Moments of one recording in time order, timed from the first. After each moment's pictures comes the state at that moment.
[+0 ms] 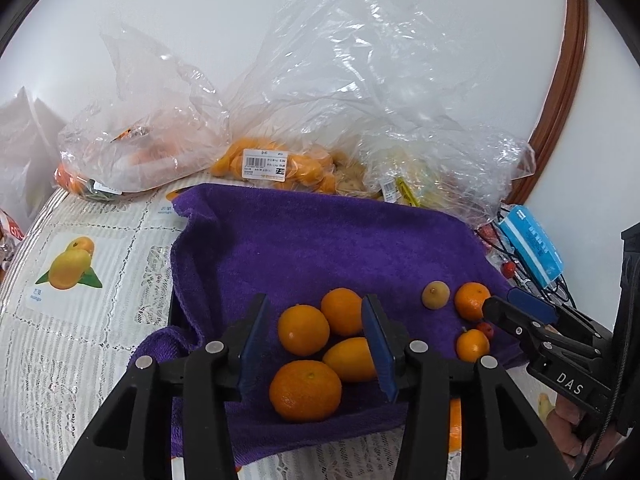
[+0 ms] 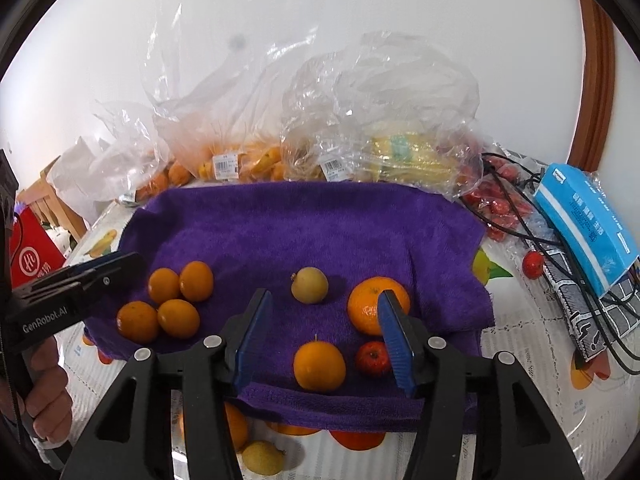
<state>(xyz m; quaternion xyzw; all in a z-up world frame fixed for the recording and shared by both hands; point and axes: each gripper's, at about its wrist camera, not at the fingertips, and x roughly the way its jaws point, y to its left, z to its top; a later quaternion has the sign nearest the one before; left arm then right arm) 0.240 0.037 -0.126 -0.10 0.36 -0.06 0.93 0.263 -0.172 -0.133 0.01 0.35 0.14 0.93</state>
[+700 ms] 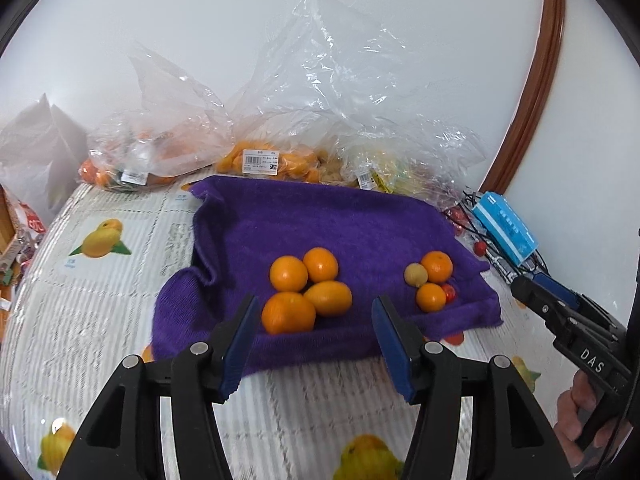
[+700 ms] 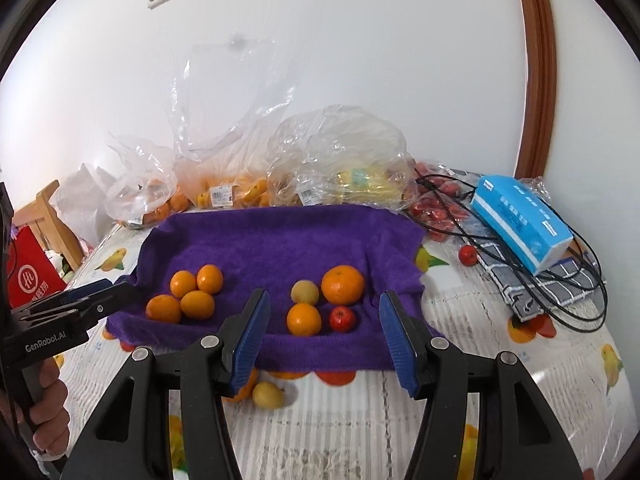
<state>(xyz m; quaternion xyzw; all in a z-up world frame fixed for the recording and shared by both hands) 0.170 0.028 -0.103 -0.09 0.35 -0.06 0.93 0.183 -0.197 -0.095 0.02 0.31 0.09 0.95</state>
